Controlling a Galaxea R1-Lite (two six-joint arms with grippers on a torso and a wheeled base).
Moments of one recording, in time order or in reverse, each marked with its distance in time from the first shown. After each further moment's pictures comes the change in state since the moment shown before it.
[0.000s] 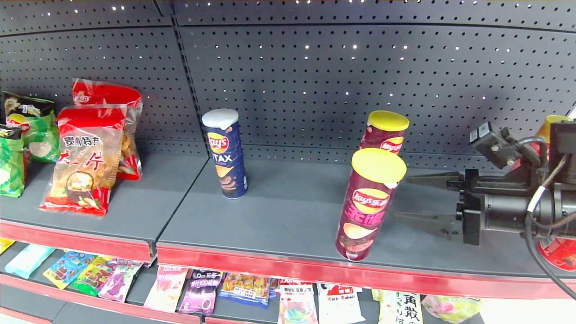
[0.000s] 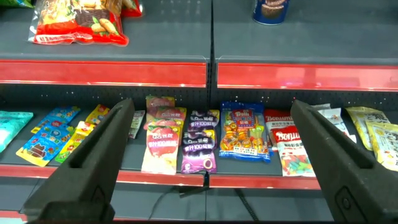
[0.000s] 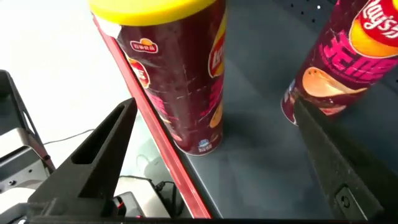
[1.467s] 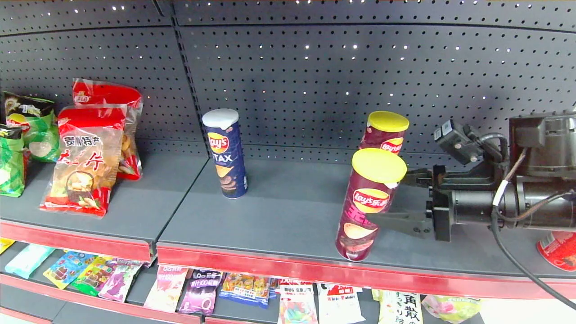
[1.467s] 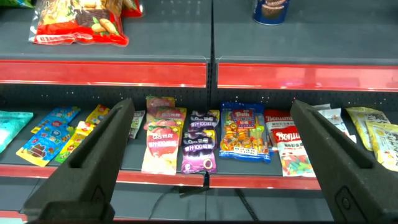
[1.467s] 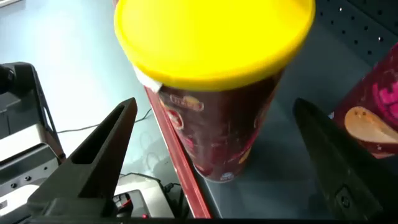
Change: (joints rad) left arm 0.000 0.000 0.000 0.000 0.000 0.000; right arm 0.104 0.090 -0.079 0.000 0.003 -0.001
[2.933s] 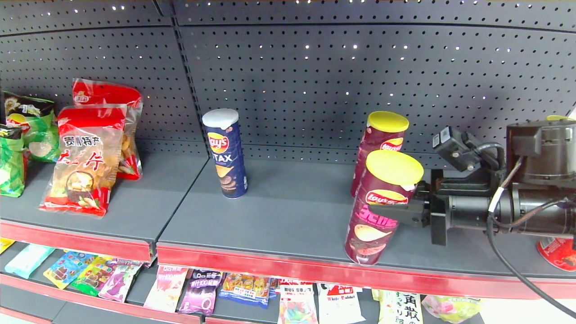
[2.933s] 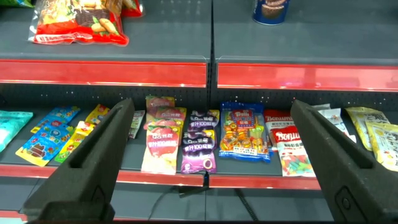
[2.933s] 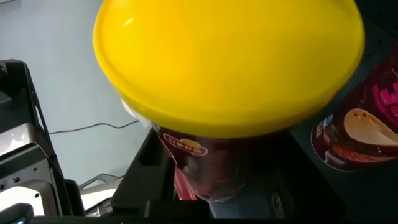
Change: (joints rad) left arm 0.000 0.000 0.000 0.000 -0.001 -0.001; right arm -0.003 0.006 0.058 -0.083 0.003 -0.013
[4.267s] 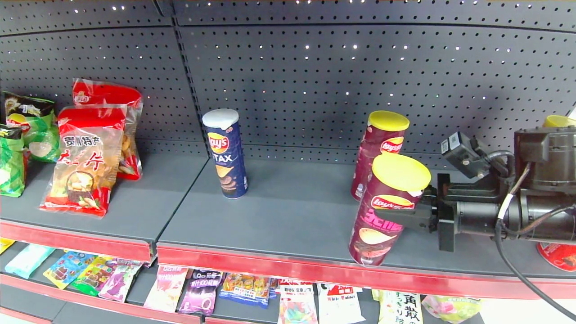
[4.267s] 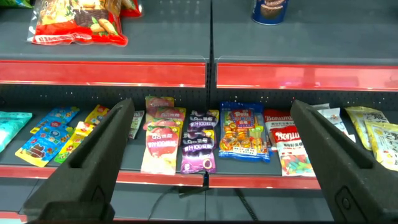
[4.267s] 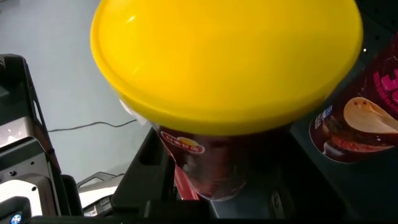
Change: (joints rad) left arm 0.000 0.000 0.000 0.000 -0.002 0.001; right arm -0.029 -0.012 0.036 -0.003 0.023 -0.033
